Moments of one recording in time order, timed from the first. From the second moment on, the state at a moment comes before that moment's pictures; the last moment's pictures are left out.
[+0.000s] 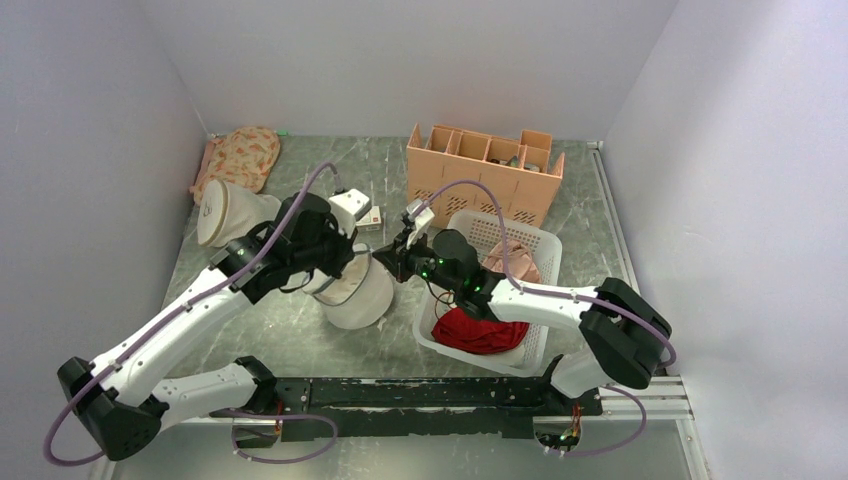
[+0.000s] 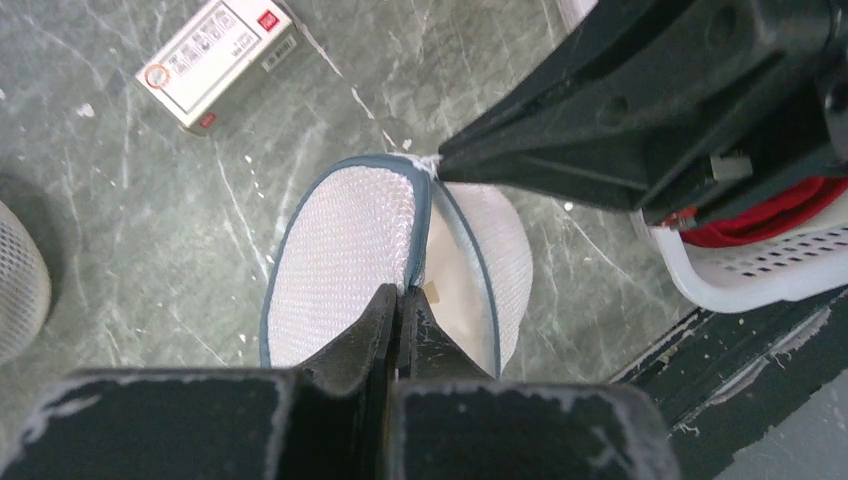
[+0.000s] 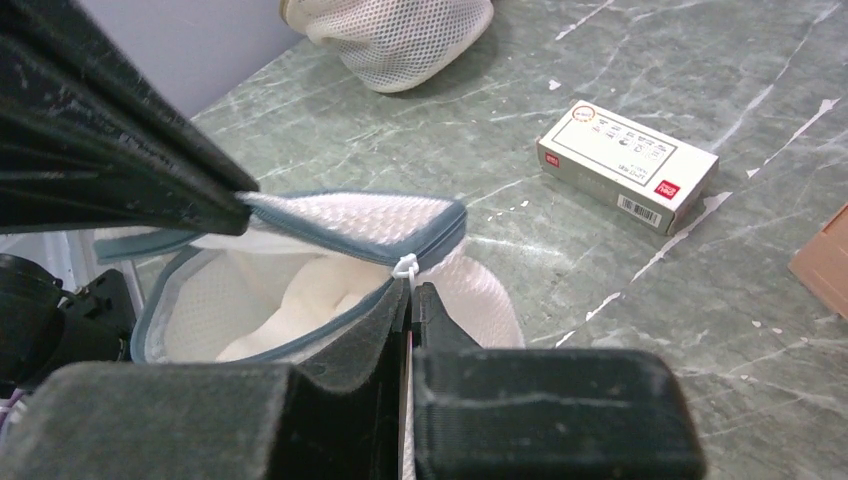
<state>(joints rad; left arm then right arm) -0.70 1.04 1.07 -0.70 -0.03 -0.05 0.93 1.46 0.72 0.60 -0.05 0.26</state>
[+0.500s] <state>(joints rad) -0.70 0.85 0.95 -0.66 -0.01 -0.05 0.94 1.47 0.65 0.77 -0.05 0.15</state>
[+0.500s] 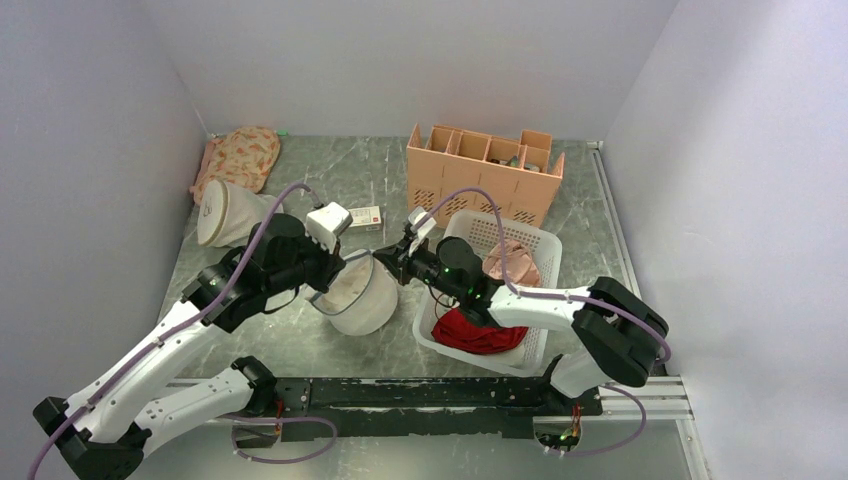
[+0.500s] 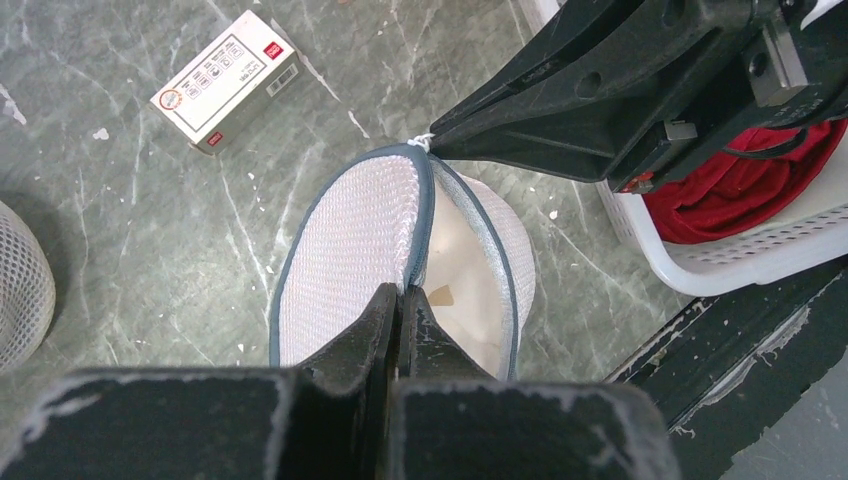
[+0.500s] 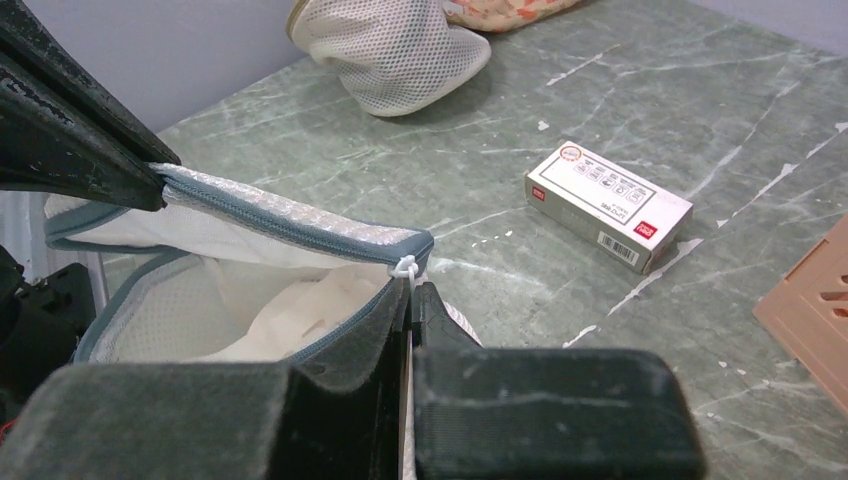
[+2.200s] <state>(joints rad) -0.71 1.13 1.02 -0.63 -0.01 -0.36 0.95 1.38 0.58 0.79 -0.09 0.13</state>
